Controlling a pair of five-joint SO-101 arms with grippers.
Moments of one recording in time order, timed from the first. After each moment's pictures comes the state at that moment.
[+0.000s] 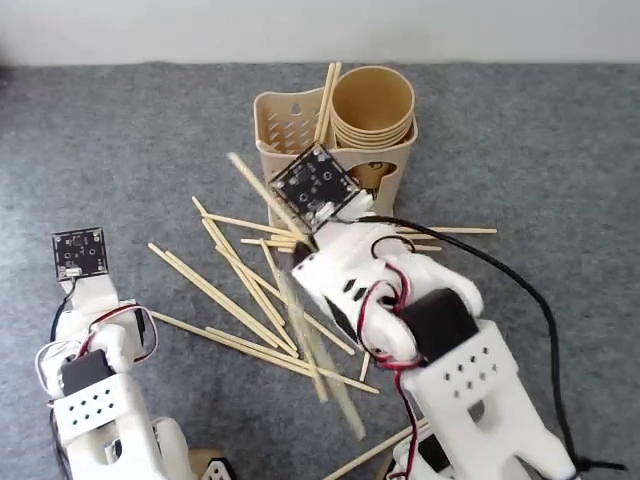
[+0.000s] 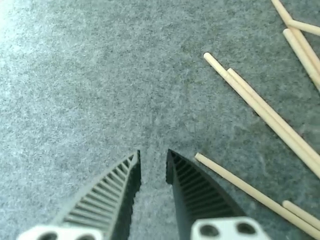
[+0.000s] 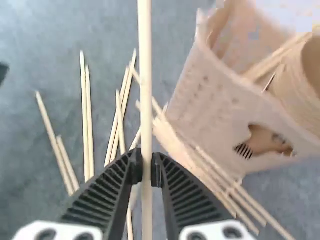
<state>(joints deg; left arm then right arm) -30.2 -58.6 77.2 48.0 -5.6 -35.8 -42.3 23.4 66.2 11.4</state>
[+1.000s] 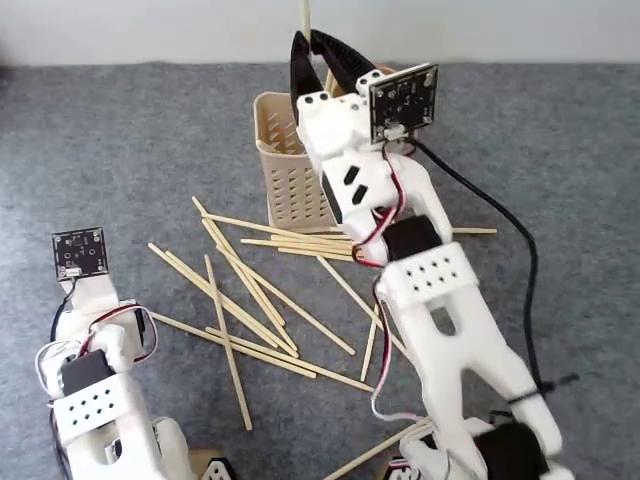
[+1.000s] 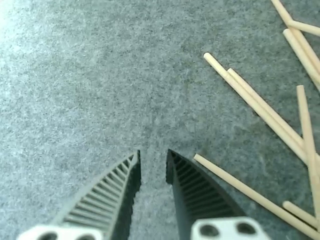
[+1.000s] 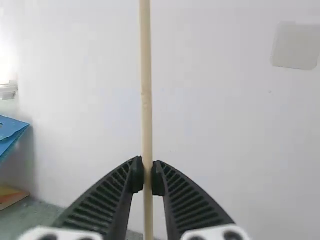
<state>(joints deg) -30.2 -58.6 77.2 48.0 -5.6 -24.1 -17.1 22.9 -8.2 -0.9</state>
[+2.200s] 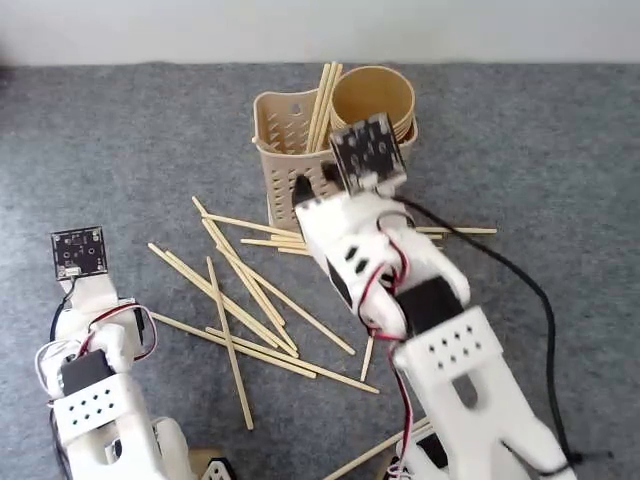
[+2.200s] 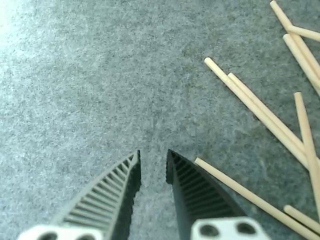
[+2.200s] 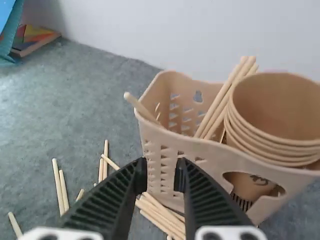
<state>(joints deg) -30.2 -58.6 77.2 47.1 -5.6 -29.7 -42.0 39.1 36.6 -0.9</state>
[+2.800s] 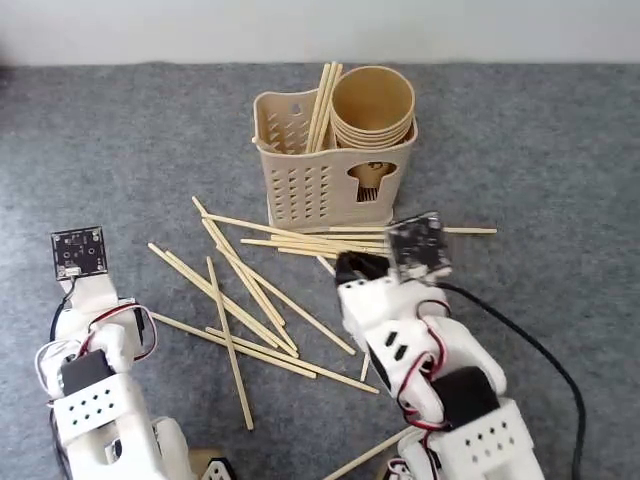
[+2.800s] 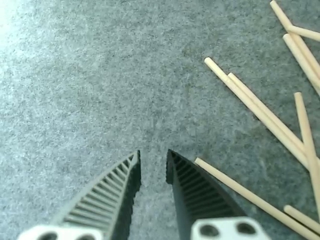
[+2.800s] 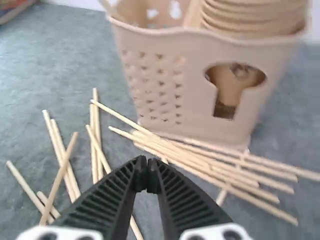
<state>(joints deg) -30.2 -58.6 77.2 47.1 -5.6 -25.2 -74.2 64.4 49.7 -8.3</state>
